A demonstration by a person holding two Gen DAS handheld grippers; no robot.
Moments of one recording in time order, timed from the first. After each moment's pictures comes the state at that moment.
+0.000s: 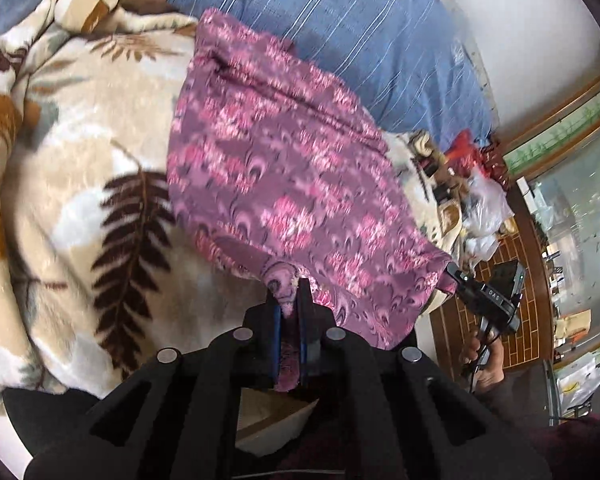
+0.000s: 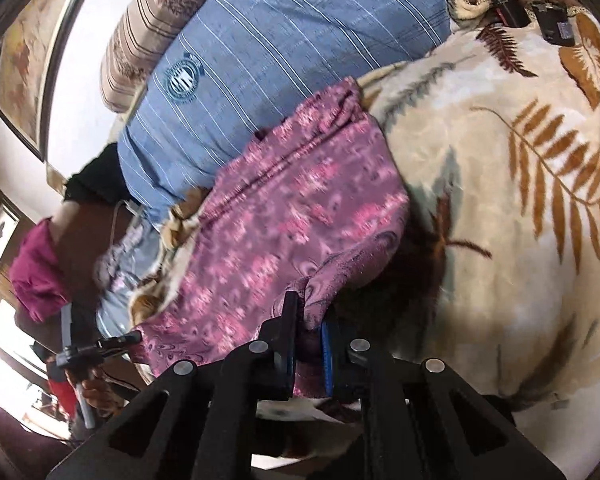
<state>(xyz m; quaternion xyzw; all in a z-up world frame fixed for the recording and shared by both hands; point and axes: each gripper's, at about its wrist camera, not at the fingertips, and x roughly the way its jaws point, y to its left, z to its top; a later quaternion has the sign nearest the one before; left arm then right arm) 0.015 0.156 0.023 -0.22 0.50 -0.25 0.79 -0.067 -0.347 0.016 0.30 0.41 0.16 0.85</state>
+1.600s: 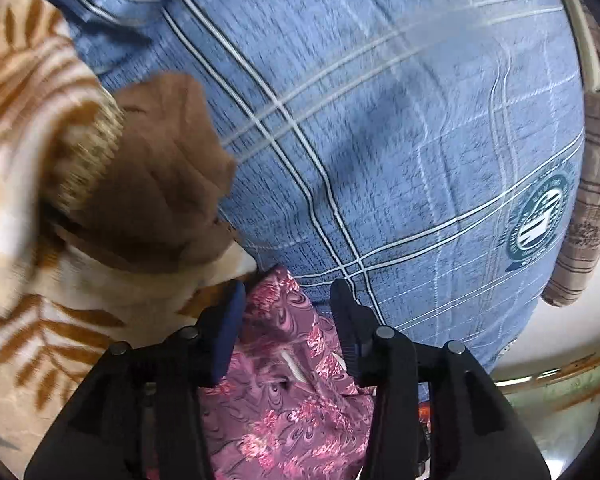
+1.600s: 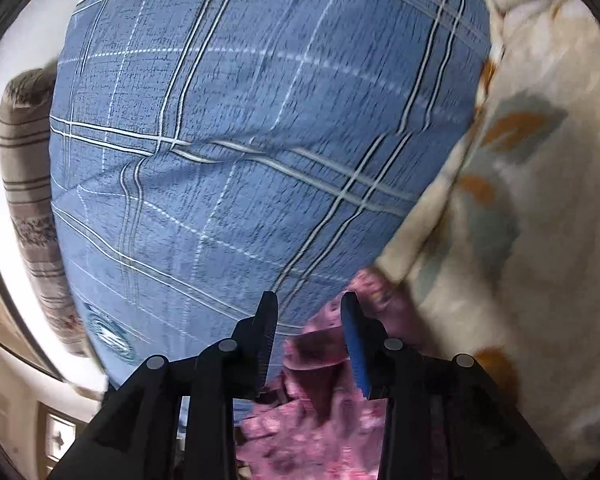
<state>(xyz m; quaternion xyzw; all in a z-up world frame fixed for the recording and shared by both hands) 0.363 0.248 -0.012 -0.49 0.43 -0.07 0.75 0.297 -0.403 -0.028 0.52 0.33 0.04 0.79</state>
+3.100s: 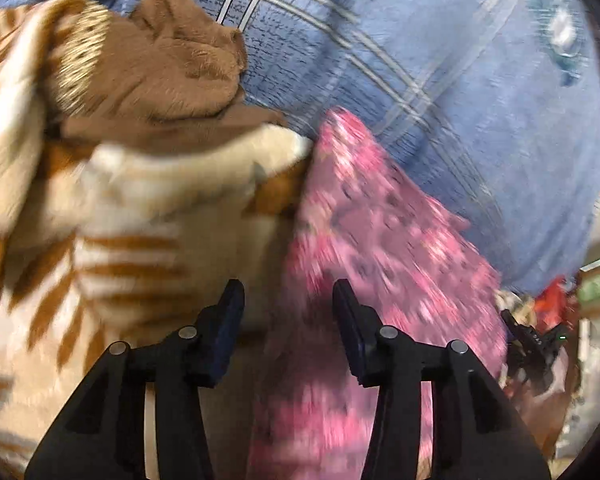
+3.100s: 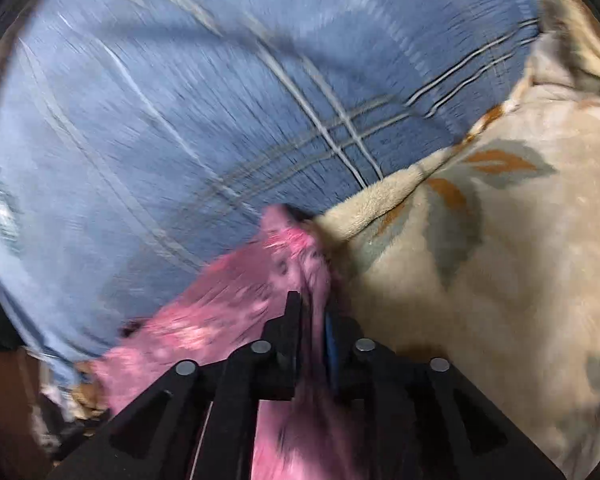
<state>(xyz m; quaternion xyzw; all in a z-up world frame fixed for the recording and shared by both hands) 0.278 0.190 -0.036 -0.28 0.52 -0.10 0.80 0.282 -0.340 -0.033 0.35 0.41 0.01 0.85</state>
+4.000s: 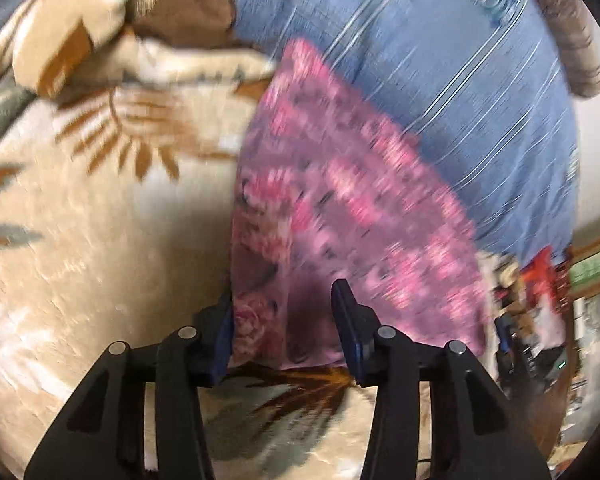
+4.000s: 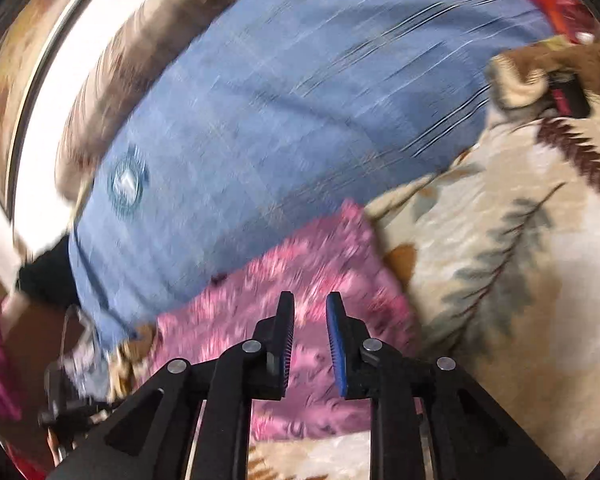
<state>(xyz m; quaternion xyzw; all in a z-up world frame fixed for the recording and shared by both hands) 0.194 0.146 -0.037 -0.27 0.52 -0.08 0.81 0.169 -0.315 -0.014 0.28 0.32 0.07 0.90</state>
